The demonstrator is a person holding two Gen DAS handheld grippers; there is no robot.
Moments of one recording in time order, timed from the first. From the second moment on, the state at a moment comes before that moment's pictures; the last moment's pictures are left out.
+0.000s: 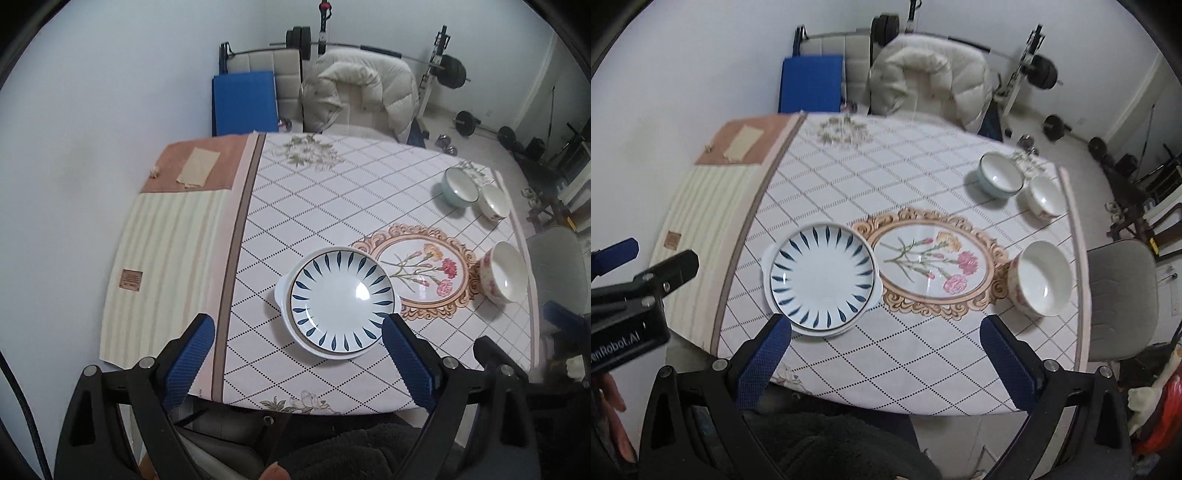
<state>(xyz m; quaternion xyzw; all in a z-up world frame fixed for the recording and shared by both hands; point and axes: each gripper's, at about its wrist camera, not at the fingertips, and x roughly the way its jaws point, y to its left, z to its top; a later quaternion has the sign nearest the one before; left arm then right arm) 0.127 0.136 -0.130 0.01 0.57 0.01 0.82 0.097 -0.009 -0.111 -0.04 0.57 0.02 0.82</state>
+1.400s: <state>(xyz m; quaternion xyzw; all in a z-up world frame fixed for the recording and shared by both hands) 0.237 -0.079 -0.177 0.02 0.60 -0.18 0.78 0.135 -0.331 -0.127 0.15 0.55 -0.18 0.80</state>
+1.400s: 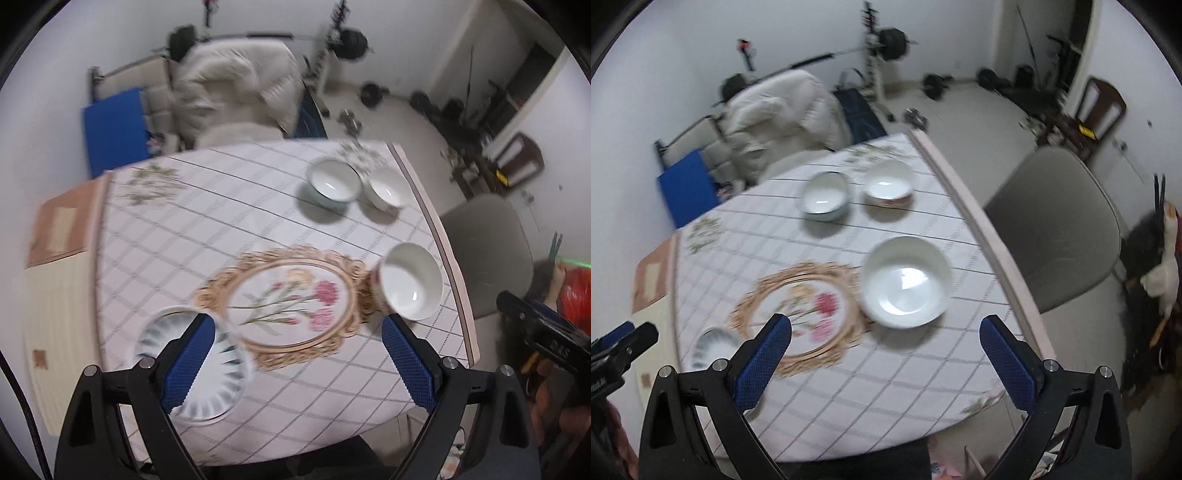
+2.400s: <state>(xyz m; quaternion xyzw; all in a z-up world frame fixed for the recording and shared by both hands) 0.300 -0.272 -0.431 0.00 0.80 -0.19 0.57 0.251 -0.458 -0.396 0.21 0.74 -0.04 0.64</state>
